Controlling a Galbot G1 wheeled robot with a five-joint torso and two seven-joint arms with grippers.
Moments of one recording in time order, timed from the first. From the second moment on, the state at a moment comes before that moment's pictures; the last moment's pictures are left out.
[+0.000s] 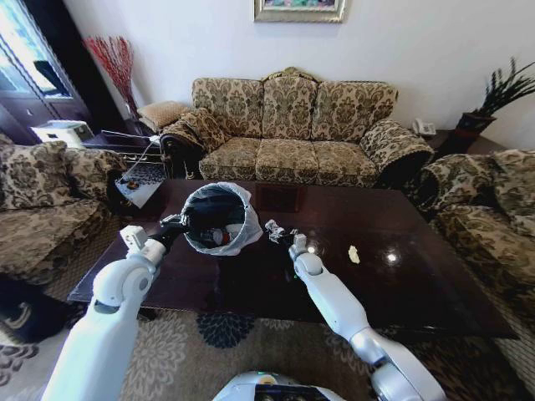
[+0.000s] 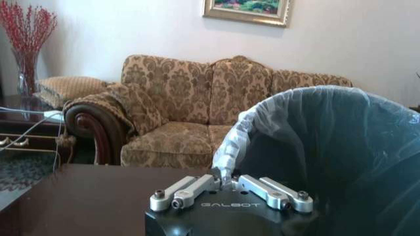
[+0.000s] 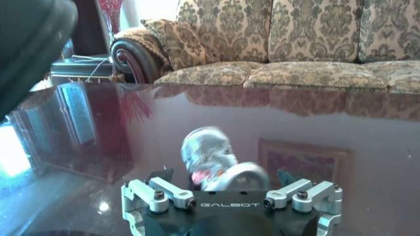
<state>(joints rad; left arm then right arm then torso) 1.19 -1.11 -0.76 -2.15 -0.61 0.54 0.05 -0.62 1.41 0.00 1.06 0.39 -0.07 0.01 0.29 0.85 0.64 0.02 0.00</state>
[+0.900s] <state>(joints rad) 1.18 -1.11 -0.76 -2.13 -0.60 0.54 0.06 -0.62 1.46 0.05 1.03 0.31 -0.02 0.02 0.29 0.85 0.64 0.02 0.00</state>
